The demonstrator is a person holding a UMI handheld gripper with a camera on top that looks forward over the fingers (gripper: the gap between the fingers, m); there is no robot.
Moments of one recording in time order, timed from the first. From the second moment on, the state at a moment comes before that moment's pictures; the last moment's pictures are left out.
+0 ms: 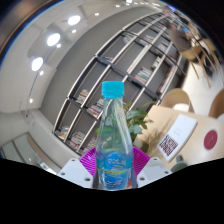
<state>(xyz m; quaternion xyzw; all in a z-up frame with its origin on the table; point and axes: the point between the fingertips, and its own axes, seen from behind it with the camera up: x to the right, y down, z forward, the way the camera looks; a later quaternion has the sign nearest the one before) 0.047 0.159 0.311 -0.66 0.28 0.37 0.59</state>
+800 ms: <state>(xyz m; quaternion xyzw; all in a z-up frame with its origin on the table) 0.261 0.156 0.119 -0.81 0.03 -0.02 0.59</state>
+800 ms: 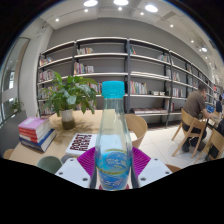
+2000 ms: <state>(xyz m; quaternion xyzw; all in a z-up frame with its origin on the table) 0.082 -0.132 0.116 -0.87 0.03 0.00 0.49</state>
